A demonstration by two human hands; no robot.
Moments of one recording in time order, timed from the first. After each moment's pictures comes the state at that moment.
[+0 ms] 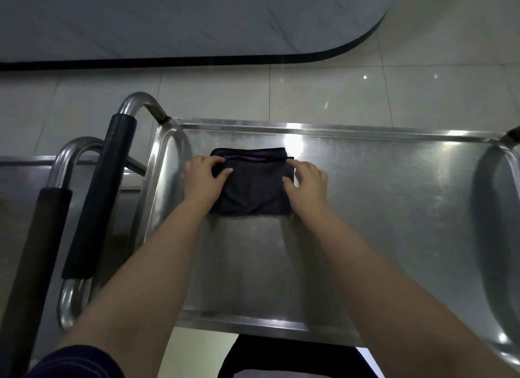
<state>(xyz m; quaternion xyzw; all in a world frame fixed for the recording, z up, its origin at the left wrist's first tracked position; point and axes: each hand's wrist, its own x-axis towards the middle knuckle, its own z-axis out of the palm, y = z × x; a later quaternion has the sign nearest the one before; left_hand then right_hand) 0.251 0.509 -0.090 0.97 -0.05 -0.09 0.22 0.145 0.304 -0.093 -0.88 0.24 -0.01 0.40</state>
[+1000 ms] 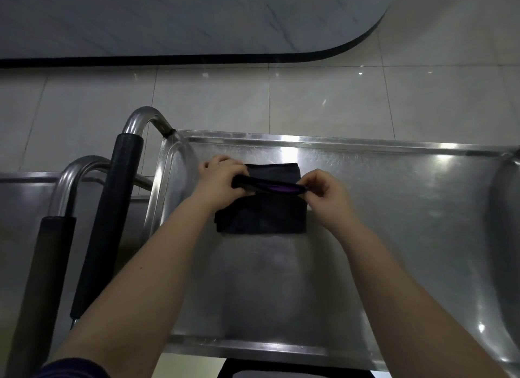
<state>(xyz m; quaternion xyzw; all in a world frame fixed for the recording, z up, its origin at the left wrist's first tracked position) 0.297 0.506 -0.075 0.93 -0.26 -0.21 0.17 0.165 0.290 -0.075 -0.78 0.21 -0.01 0.59</state>
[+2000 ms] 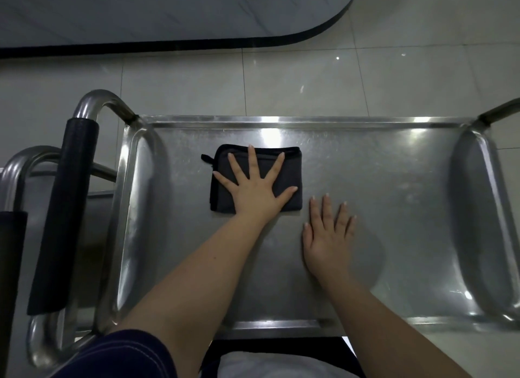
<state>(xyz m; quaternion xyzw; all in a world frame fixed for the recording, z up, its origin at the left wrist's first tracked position) 0.190 0.395 -0.125 0.97 -0.21 -0.16 0.03 0.028 0.298 -0.129 -0.94 0.29 0.10 0.12</state>
